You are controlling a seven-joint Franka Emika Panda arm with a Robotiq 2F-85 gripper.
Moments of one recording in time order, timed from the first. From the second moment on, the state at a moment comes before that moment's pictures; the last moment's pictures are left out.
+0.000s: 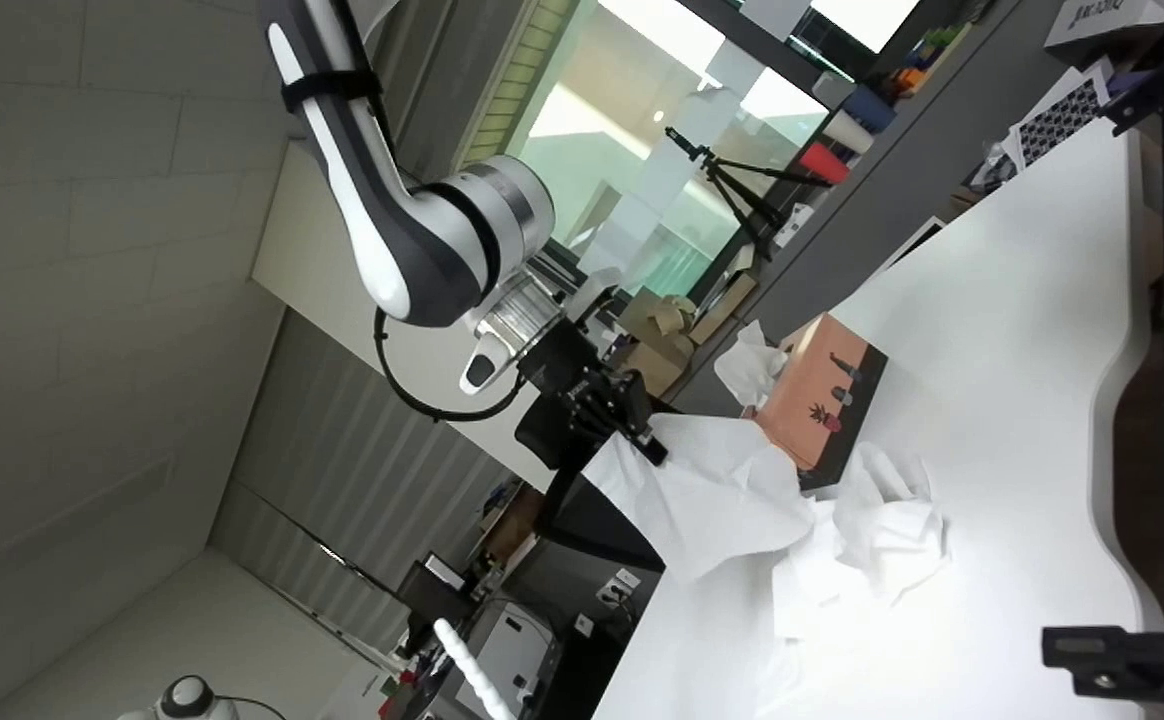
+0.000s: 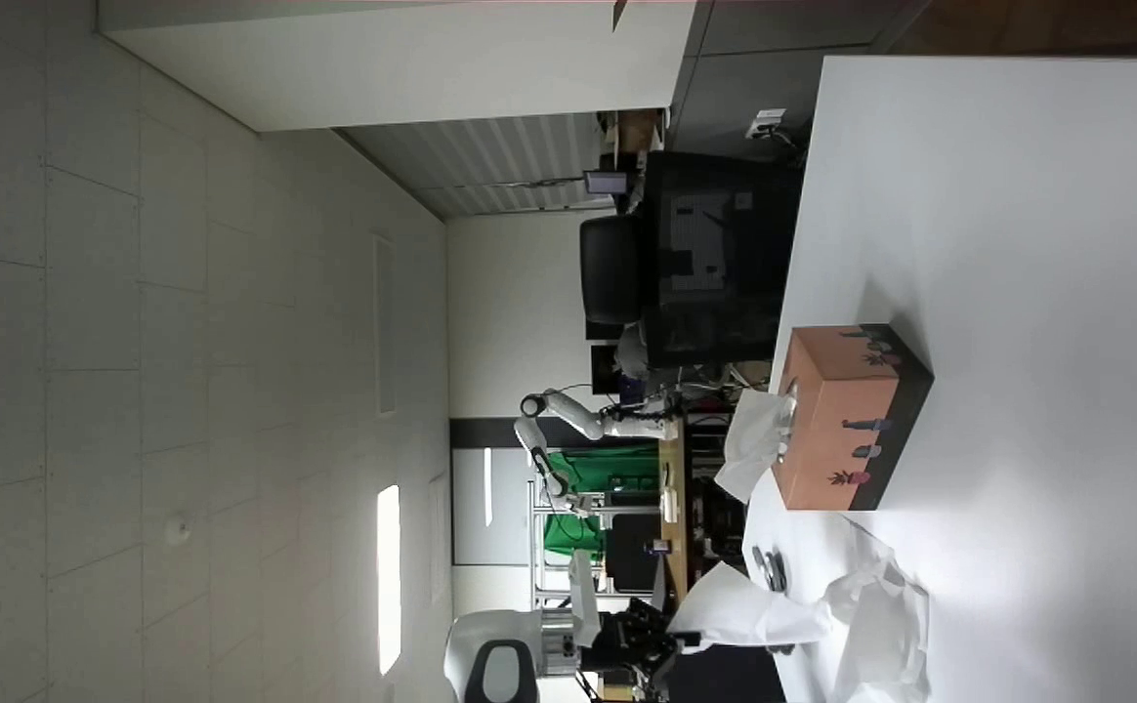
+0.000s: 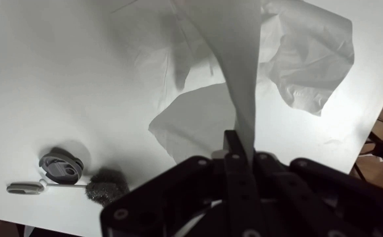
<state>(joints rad) 0.13 0.01 0.14 -2.48 0.17 2.64 -1.62</state>
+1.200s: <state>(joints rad) 0.29 0.35 0.00 -2.68 -0.14 3.15 -1.28</state>
